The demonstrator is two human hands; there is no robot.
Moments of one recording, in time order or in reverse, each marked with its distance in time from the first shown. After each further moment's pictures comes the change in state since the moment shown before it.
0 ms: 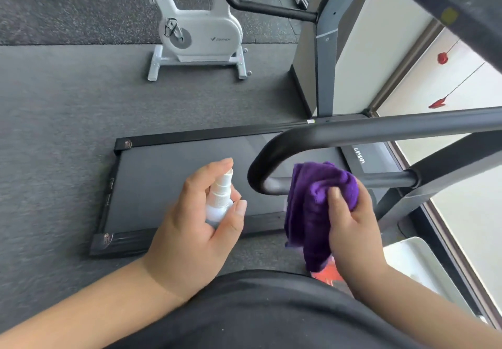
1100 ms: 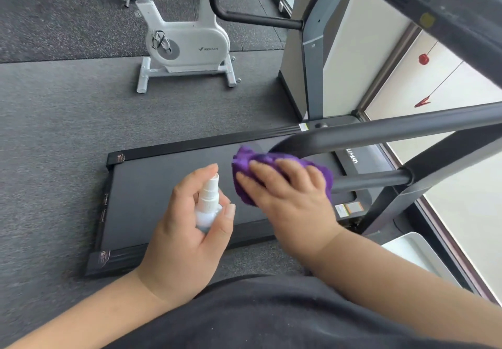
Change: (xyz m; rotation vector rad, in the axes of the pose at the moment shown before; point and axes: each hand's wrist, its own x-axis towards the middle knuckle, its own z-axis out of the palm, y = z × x) left_hand 0.002 -0.022 -0.019 -0.040 -0.017 -0.014; right_hand 0.011 -0.048 0.063 -1.007 -0.017 -1.015
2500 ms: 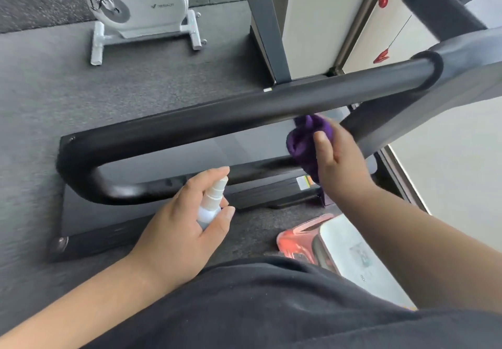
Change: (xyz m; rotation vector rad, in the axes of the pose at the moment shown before) left_hand 0.044 0.058 0.230 0.196 -0.370 -0.199; right_hand -0.122 0.310 0.027 0.719 -0.074 0.713
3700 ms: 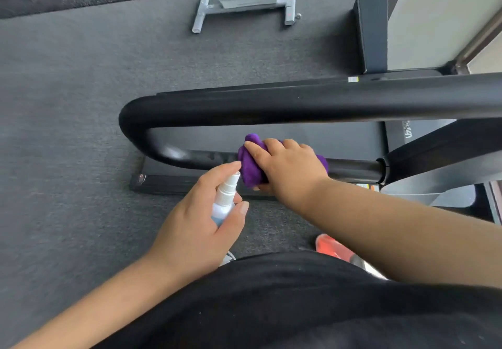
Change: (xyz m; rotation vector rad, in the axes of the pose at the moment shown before) left_hand -0.018 0.032 0.020 0.172 0.252 -0.300; right_hand 0.013 -0.027 0.117 -0.616 -0.669 -0.646
